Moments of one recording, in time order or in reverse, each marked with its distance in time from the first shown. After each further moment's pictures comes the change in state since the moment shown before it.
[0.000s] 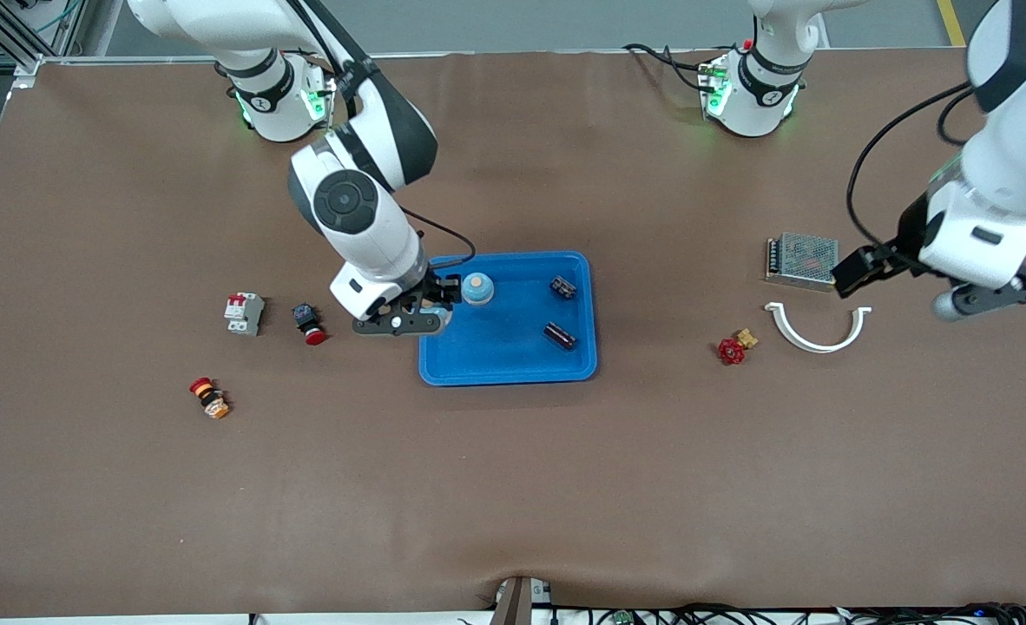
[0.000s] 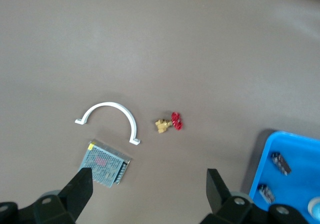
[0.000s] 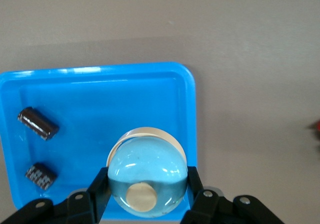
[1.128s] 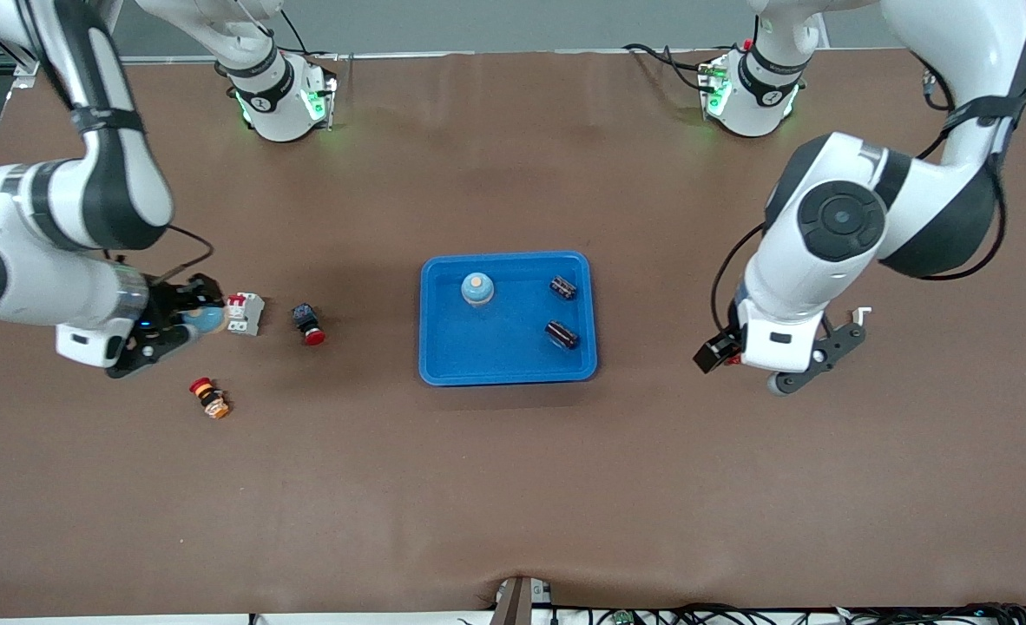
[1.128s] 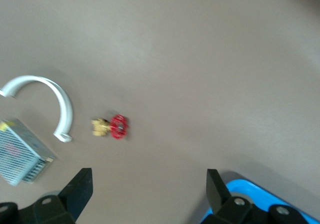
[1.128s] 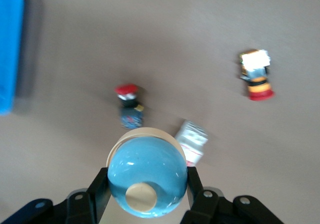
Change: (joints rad) left arm -0.040 0.294 -0.222 -0.030 0.251 0.222 -0.607; right arm -0.493 -0.175 0.002 -0.075 -0.034 -0.358 -0.870
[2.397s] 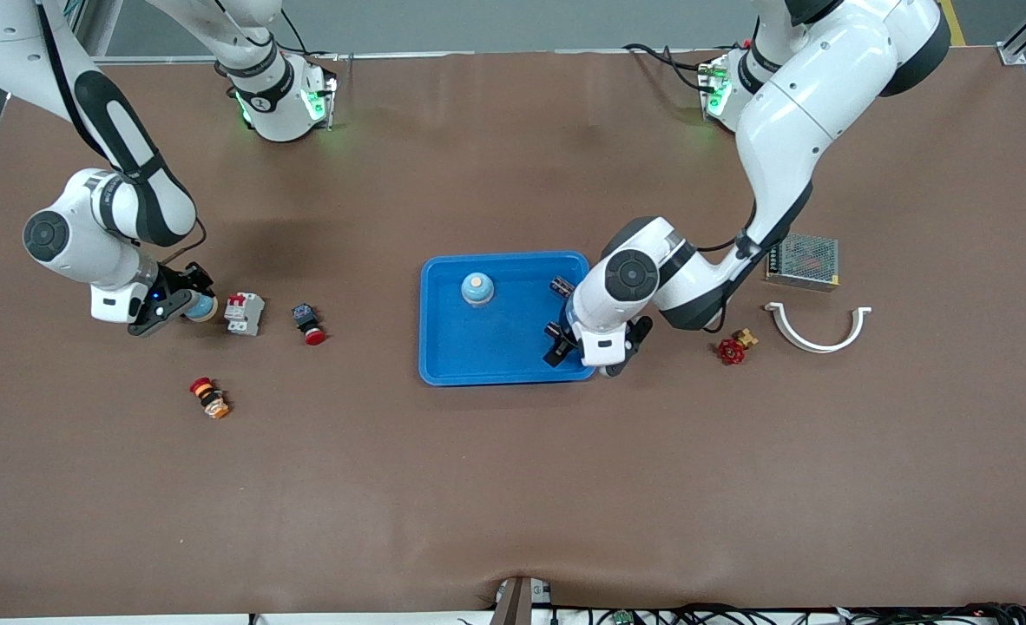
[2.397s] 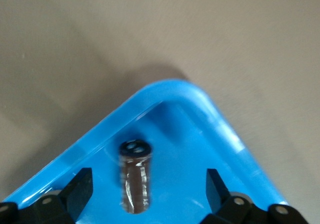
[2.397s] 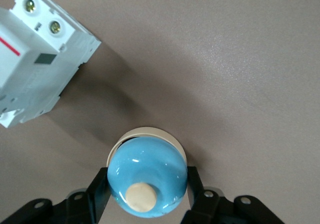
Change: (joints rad) left arm -0.251 0.397 0.002 -0.122 0.000 0.557 -0.670; right arm -0.294 0.062 -0.079 -0.608 -0.064 0.815 -0.569
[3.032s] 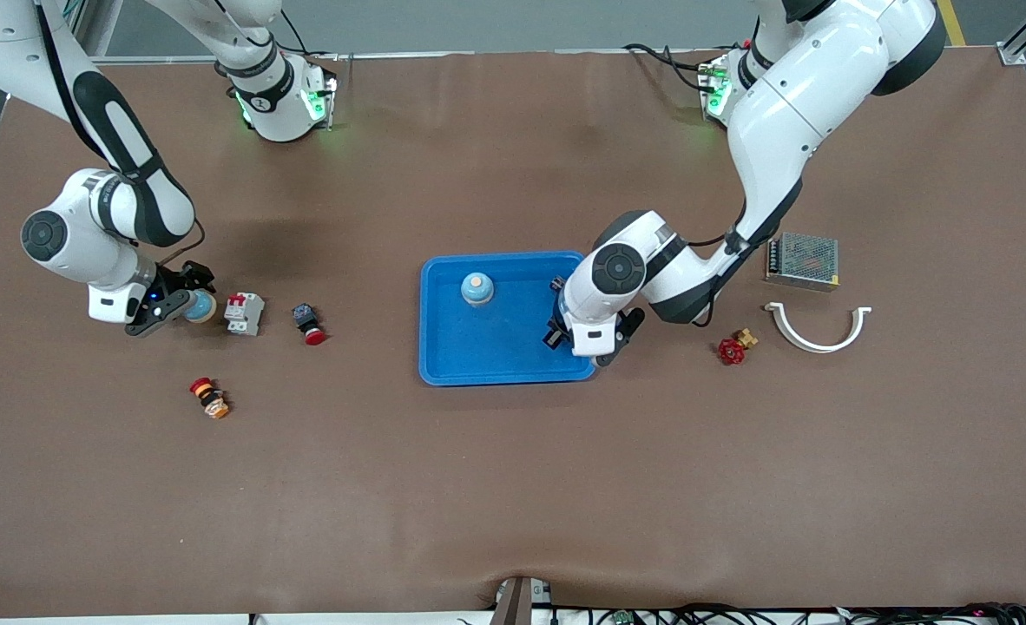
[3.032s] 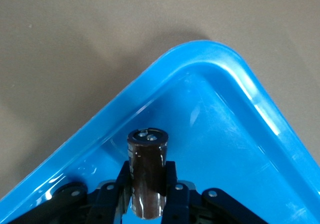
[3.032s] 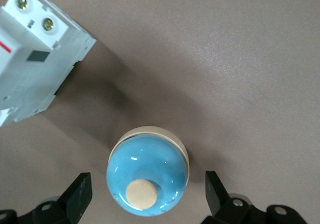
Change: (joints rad) left arm -0.027 0.015 -0.002 -0.039 0.000 0.004 0.000; right arm 0.000 0.002 -0.003 0.002 -0.001 0.002 0.001
